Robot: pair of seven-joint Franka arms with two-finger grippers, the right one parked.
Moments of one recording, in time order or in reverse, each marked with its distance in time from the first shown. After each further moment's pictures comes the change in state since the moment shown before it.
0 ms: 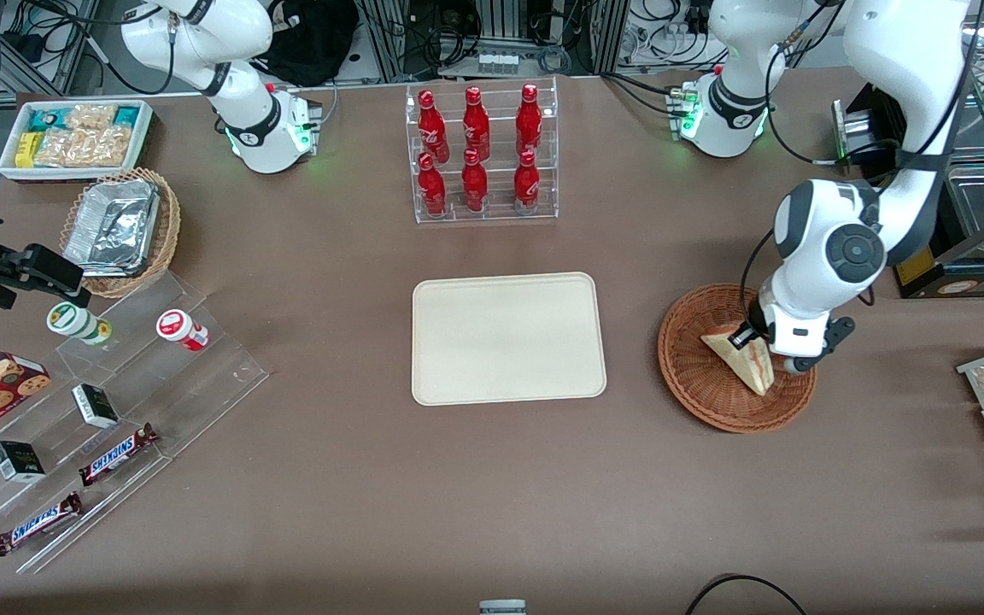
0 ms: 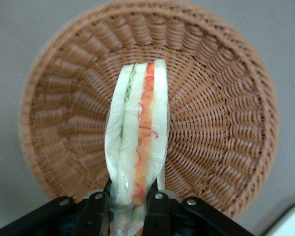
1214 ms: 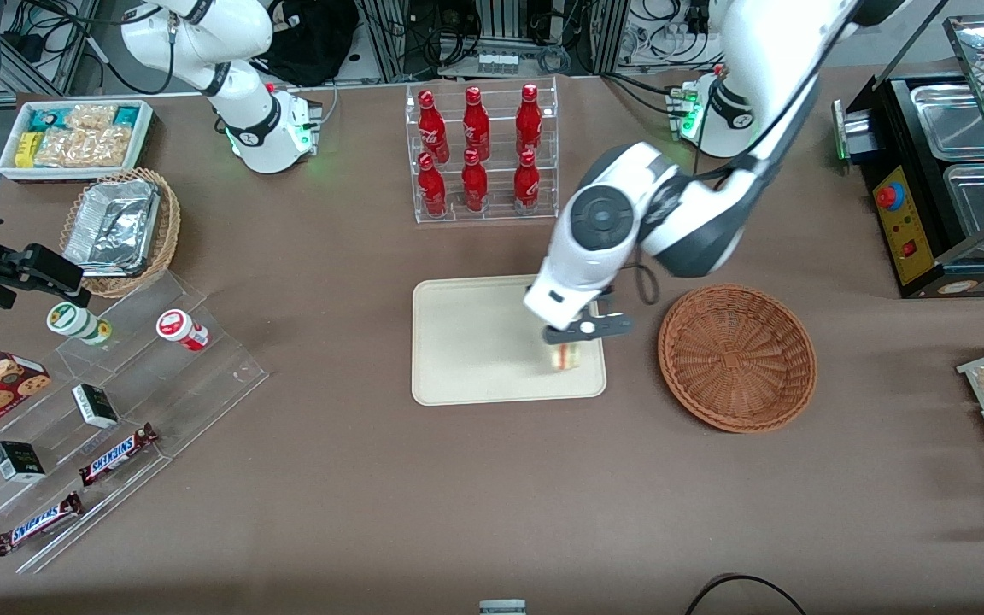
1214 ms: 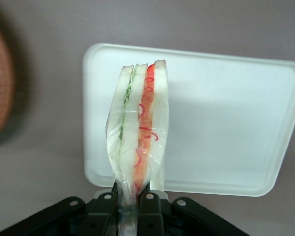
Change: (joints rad) arm -0.348 0.298 -0.258 0.523 0.063 -0.271 -0.026
